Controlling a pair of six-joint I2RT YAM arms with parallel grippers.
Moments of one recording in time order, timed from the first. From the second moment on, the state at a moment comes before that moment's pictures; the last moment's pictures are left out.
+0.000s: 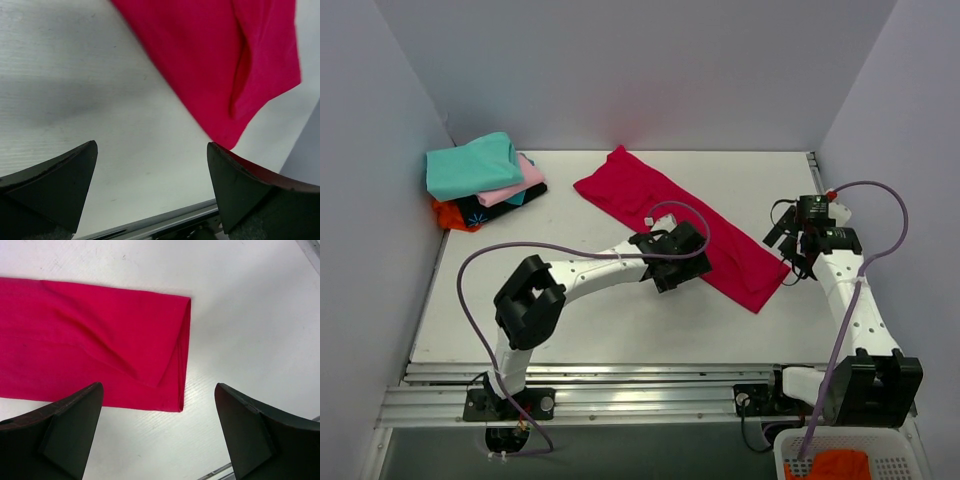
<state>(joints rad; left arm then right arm) -1.00 1.99 1.57 -0.56 -0.18 -1.23 -0.05 1.21 1.03 -0.81 0.25 0.63</state>
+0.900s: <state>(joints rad) -1.04 2.24 1.75 -0.48 -0.17 -1.54 -0.07 1.13 1.03 -0.88 0.27 0.59</state>
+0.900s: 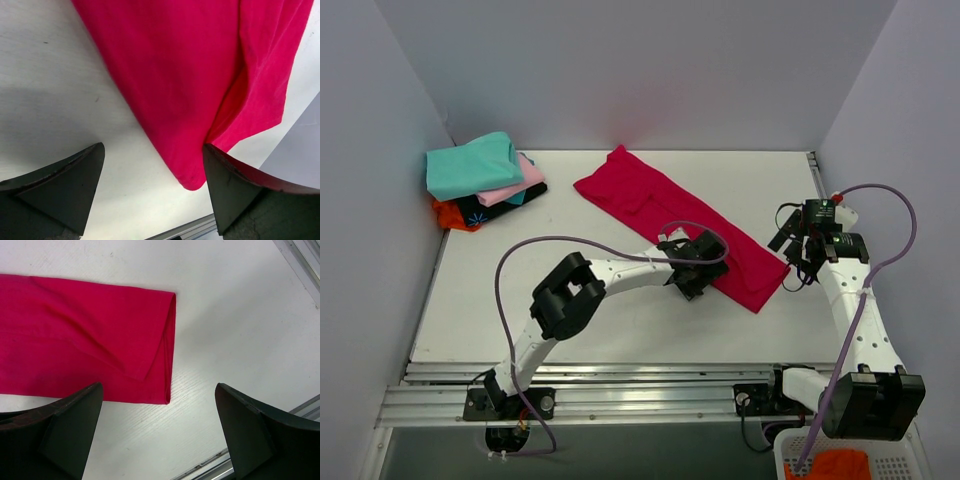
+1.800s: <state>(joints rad) -1.01 2.30 1.68 -0.23 -0.07 -1.56 -0.07 1.13 1.03 -0.88 0.27 0.59</state>
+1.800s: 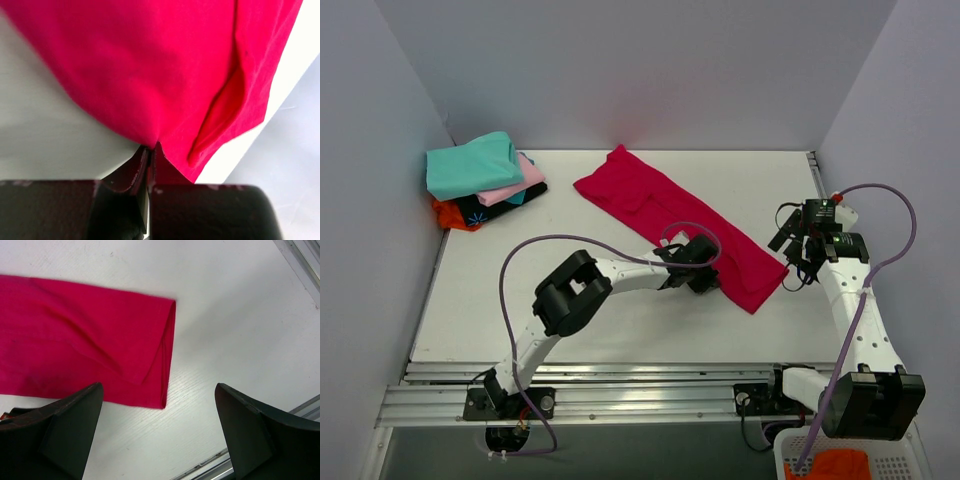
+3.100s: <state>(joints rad) -0.82 1.08 0.84 -1.03 -0.07 -1.09 0.64 1.17 0.88 -0.76 -0.14 0.75</state>
